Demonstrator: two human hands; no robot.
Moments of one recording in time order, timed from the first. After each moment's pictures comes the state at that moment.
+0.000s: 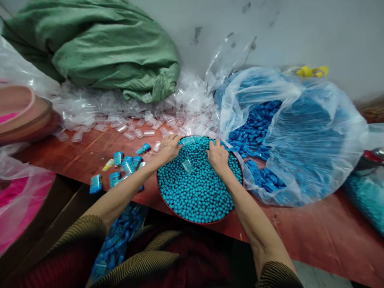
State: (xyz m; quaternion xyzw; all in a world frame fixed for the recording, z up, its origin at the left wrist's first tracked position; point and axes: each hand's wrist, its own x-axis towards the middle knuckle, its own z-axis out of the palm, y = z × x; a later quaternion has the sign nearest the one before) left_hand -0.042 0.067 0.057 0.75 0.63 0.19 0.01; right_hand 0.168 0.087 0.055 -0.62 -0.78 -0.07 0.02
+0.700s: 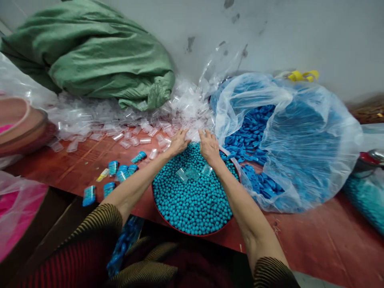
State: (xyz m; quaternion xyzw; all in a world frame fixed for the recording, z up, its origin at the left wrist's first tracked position) left_hand -0.004 0.146 0.045 0.71 0.64 0.25 0.12; right_hand 0.156 0.139 0.062 -0.54 -0.82 -0.04 0.18
